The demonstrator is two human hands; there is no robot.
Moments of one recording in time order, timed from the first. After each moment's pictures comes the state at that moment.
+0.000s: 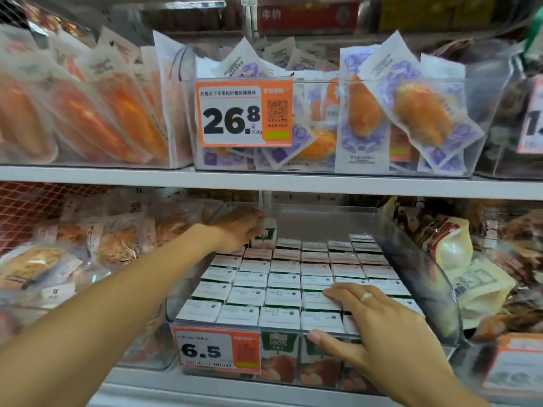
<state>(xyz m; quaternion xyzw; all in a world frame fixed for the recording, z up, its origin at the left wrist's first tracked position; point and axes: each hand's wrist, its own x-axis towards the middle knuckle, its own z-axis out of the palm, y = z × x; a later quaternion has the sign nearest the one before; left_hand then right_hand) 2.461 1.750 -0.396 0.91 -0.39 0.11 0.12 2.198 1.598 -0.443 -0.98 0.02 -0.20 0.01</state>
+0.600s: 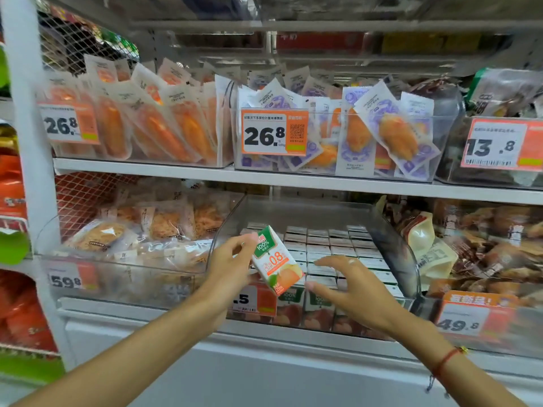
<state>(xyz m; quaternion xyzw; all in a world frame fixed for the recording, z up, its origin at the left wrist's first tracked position) 2.248 1.835 -0.392 0.69 -0.14 -0.07 0.71 2.183 1.629 -0.418 -0.97 0.03 -0.15 0.21</state>
